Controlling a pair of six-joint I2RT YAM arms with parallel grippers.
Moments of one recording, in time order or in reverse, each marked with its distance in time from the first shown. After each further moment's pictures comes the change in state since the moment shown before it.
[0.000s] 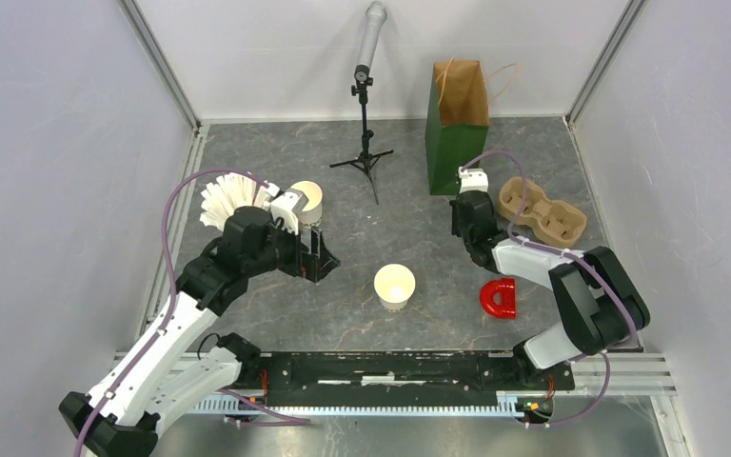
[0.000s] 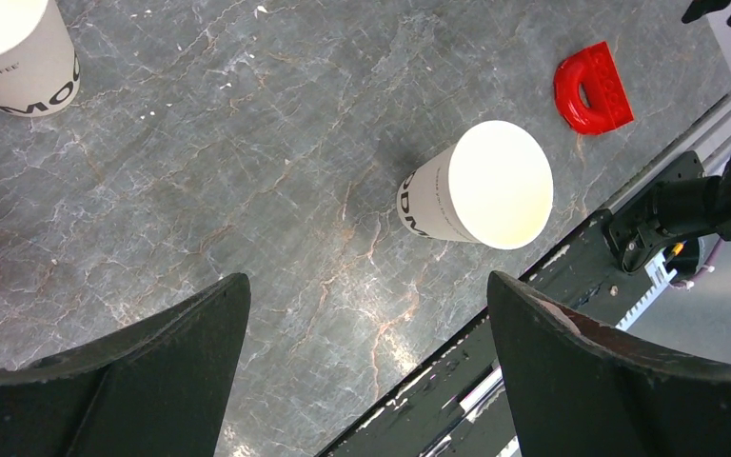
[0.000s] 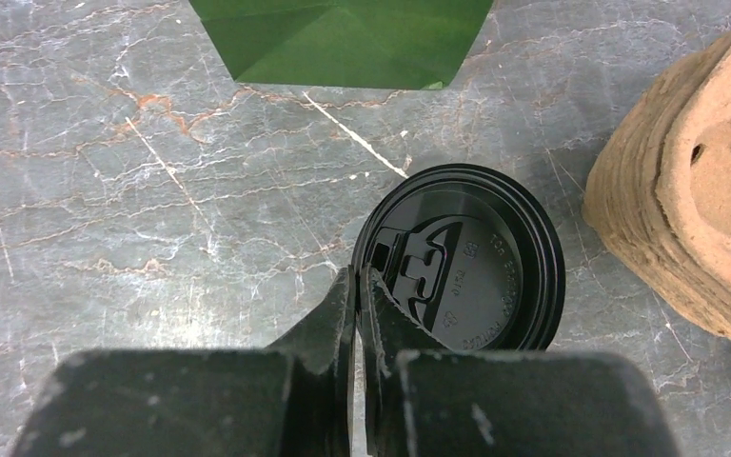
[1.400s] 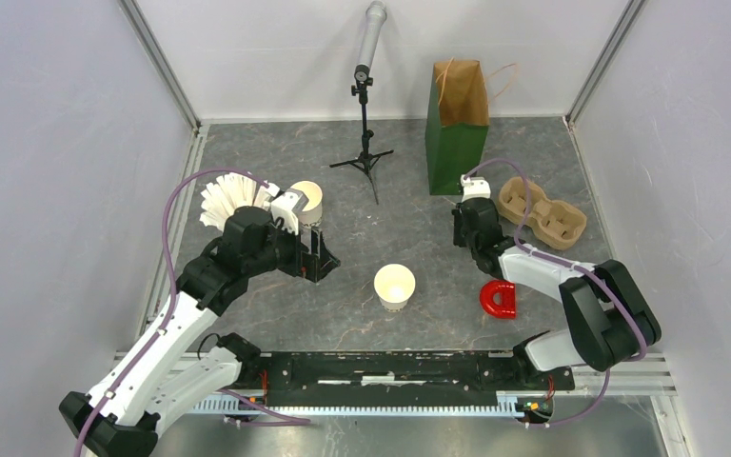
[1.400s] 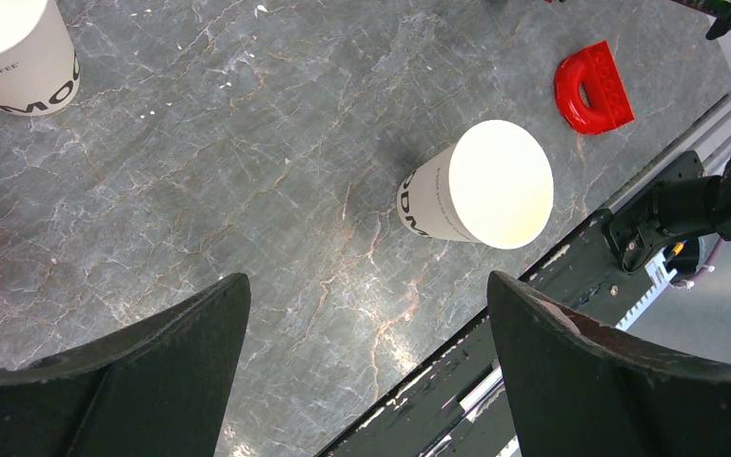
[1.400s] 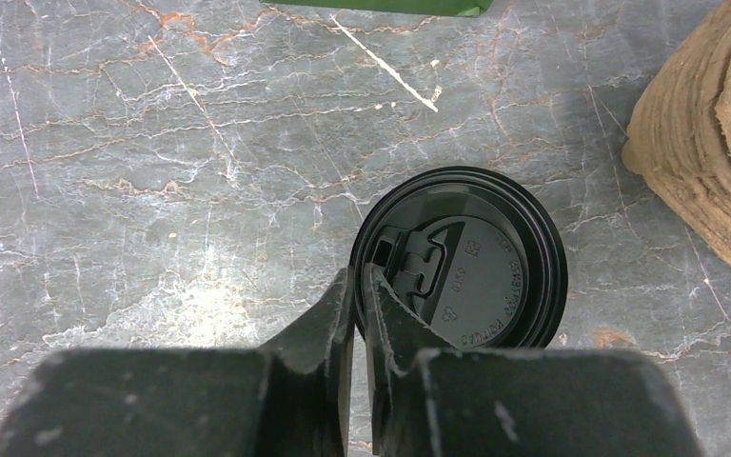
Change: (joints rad) left arm 0.000 0.005 0.000 -0.002 0.000 0.000; right arm -0.002 -0.101 -0.061 -0.092 -0.100 0.033
